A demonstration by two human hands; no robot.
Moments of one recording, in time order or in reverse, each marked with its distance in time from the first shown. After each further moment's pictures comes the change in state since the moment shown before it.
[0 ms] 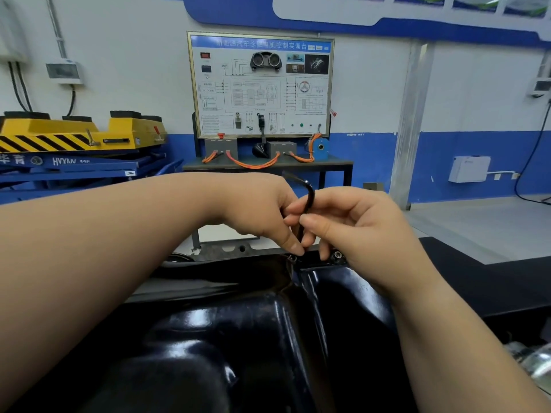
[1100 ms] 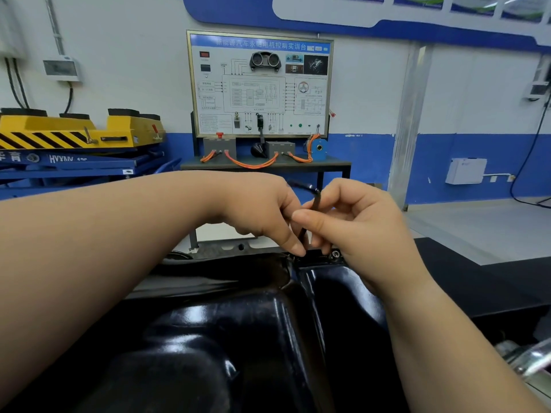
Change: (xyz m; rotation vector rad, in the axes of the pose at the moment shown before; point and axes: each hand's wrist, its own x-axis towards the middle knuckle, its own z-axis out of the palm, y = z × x) left_hand -0.003 0.003 0.000 -0.077 -0.047 -0.017; right_hand 0.002 0.004 0.003 -0.004 0.134 0.009
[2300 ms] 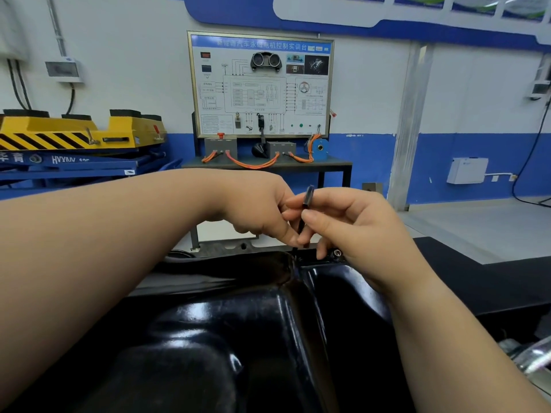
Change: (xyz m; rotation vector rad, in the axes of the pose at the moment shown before) left_hand -0.003 -0.002 -0.003 -0.017 -0.025 -0.051; right_hand -0.001 -0.002 -0.002 0.009 -0.134 0.025
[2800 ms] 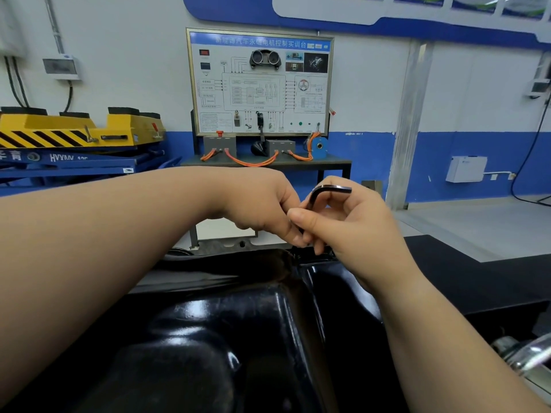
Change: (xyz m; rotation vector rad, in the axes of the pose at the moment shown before) left_hand -0.001 0.004 0.002 0.017 0.019 0.040; right_hand 0.002 0.006 0.006 -0.056 0.148 -0.002
